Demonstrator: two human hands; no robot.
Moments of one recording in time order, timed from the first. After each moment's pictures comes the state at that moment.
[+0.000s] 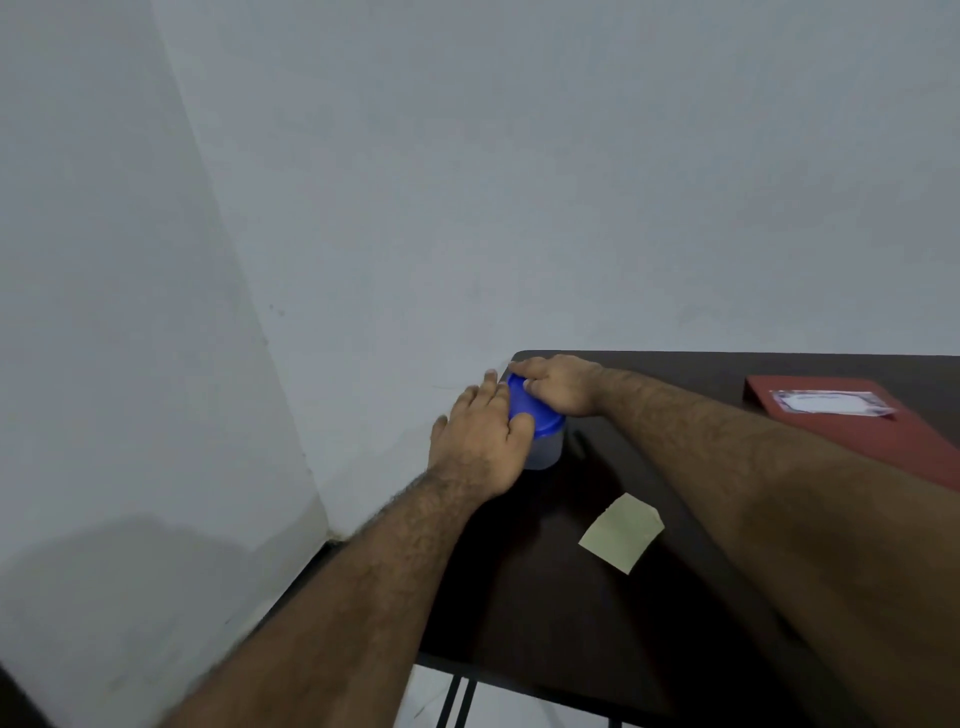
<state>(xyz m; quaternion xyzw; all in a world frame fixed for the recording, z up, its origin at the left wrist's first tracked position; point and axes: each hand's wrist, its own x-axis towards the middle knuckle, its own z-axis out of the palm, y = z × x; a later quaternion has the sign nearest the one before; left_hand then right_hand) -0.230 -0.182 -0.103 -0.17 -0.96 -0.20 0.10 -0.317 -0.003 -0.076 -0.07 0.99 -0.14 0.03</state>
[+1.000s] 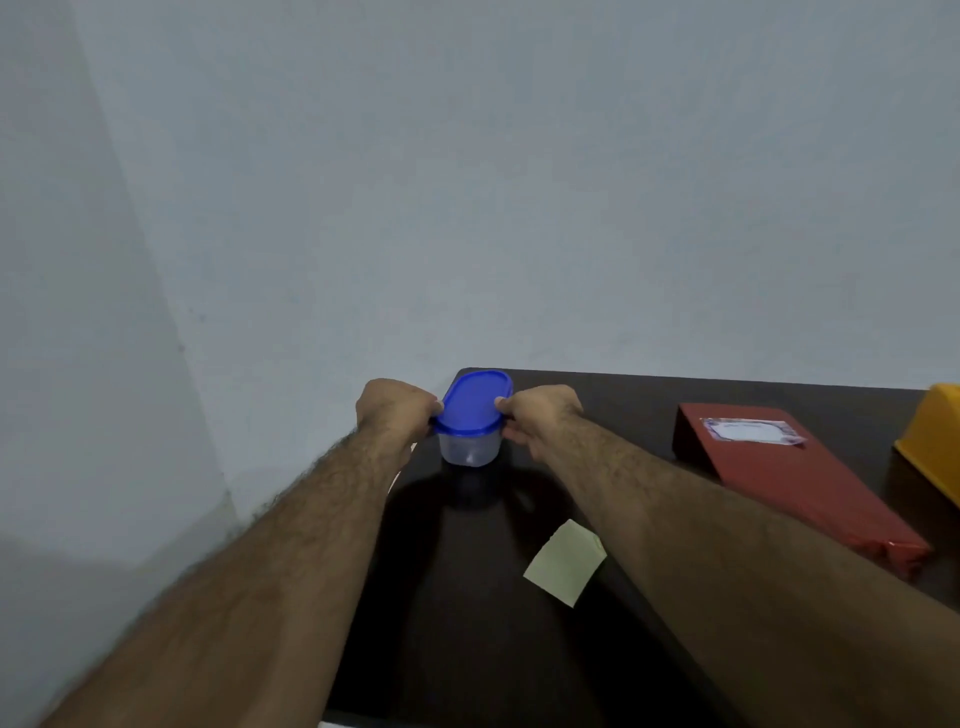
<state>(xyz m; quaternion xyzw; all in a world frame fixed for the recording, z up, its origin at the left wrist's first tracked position) -0.312 -0.185 -0.082 0.09 -0.76 -0.64 0.05 -0.277 -0.014 -0.083 0.26 0.66 -0.69 -0.12</state>
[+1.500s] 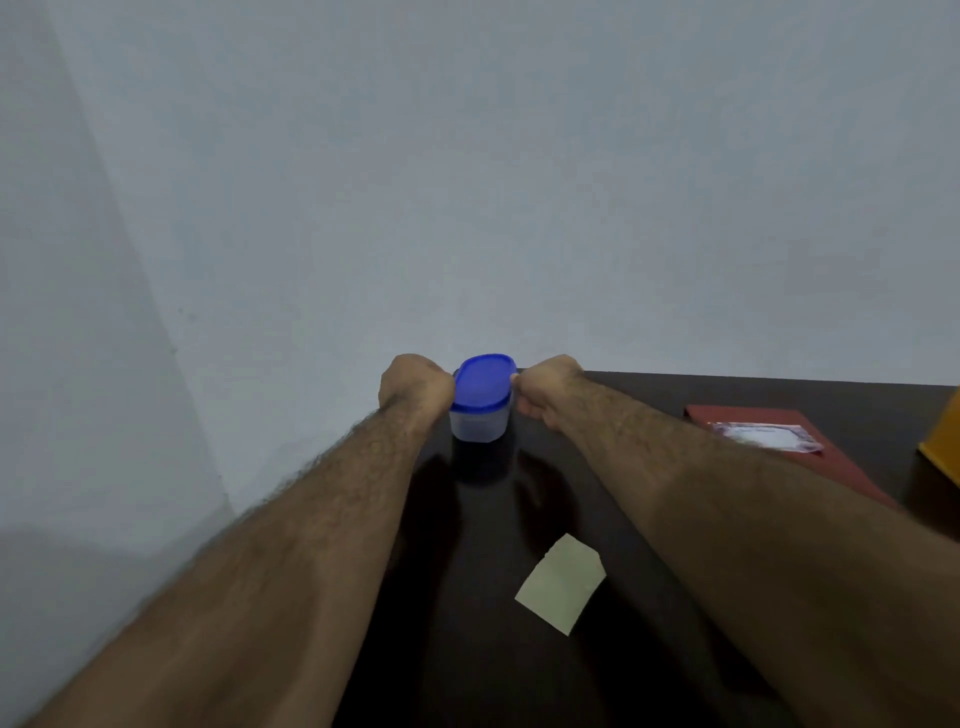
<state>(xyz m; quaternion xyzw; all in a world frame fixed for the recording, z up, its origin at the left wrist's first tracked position) -0.334 -0.144 -0.062 0.04 -0.87 -0.49 0.09 -0.327 0.023 -0.069 0.24 0.74 -0.62 -0.11</state>
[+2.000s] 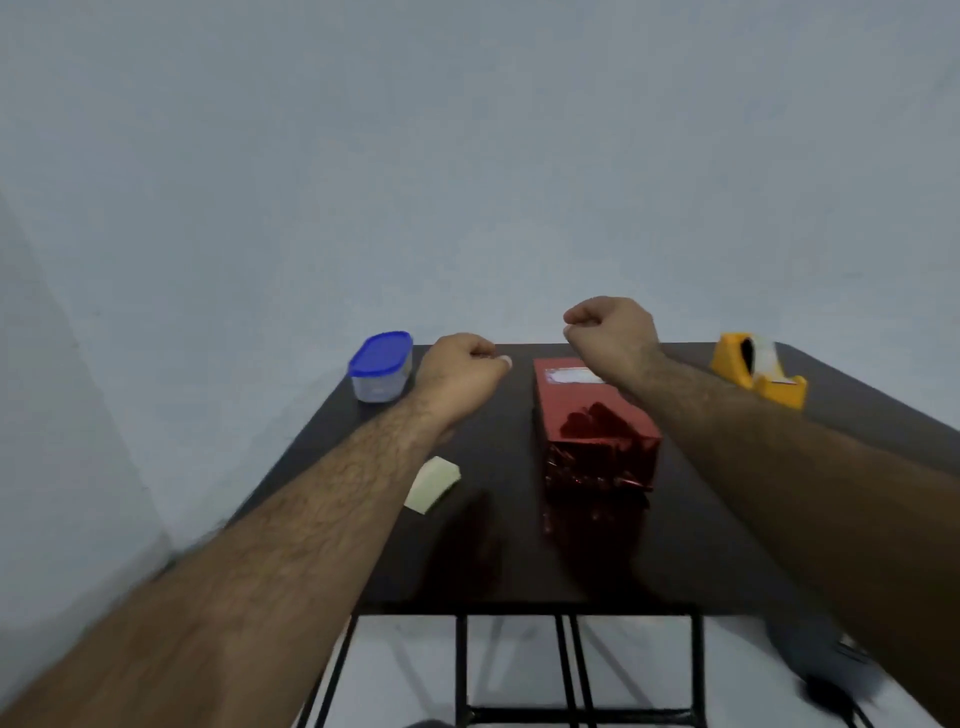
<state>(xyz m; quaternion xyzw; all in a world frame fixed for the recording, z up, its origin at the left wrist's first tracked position) -0.145 -0.036 -0.041 -0.19 -0.81 -0.55 0.01 -0.087 0.160 -0.013 0.18 0.84 -0.41 -0.30</state>
